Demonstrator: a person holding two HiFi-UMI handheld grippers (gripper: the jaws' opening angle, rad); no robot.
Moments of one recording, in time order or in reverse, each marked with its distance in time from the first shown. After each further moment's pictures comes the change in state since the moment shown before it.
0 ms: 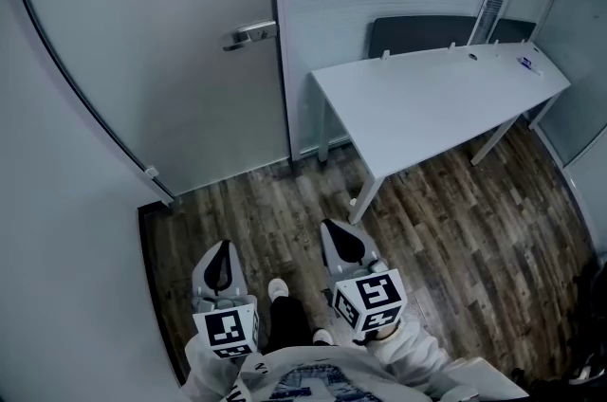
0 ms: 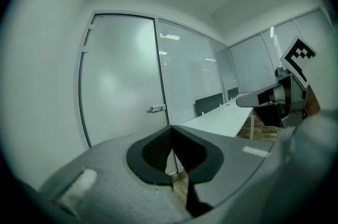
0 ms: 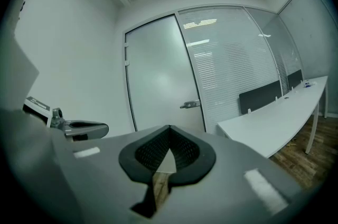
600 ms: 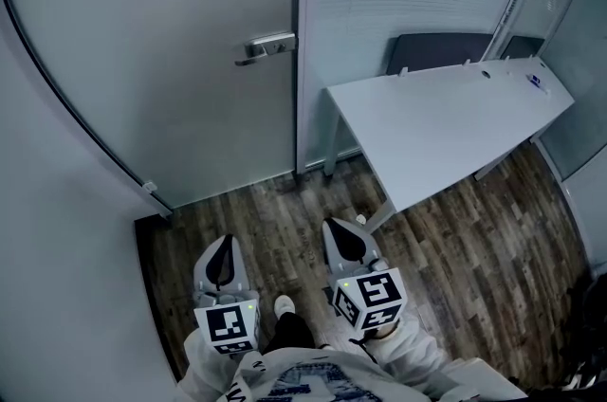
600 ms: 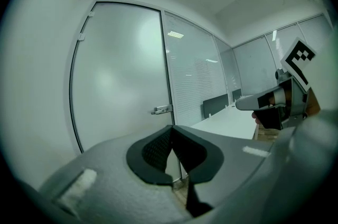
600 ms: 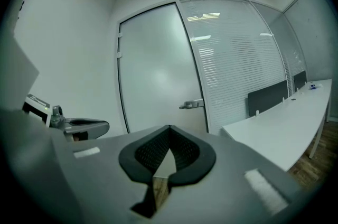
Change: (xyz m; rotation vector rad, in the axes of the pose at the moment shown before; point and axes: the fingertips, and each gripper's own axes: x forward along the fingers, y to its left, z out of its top) left arm 0.123 0.082 0.004 -0.026 -0.004 -0.036; right arm 0.143 0.000 0.022 -0.018 0.030 -0.031
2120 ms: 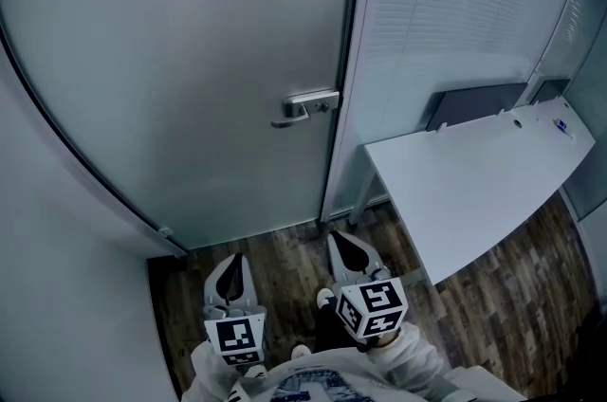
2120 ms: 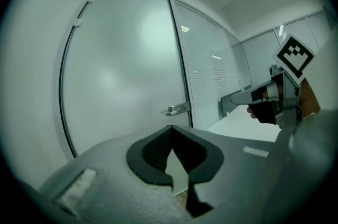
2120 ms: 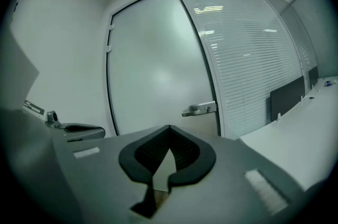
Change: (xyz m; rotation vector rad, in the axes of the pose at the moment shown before) left arm 0.160 0.111 -0.003 0.001 0.033 0.038; right arm 0.210 -0.012 0.042 0.015 0.012 0.031
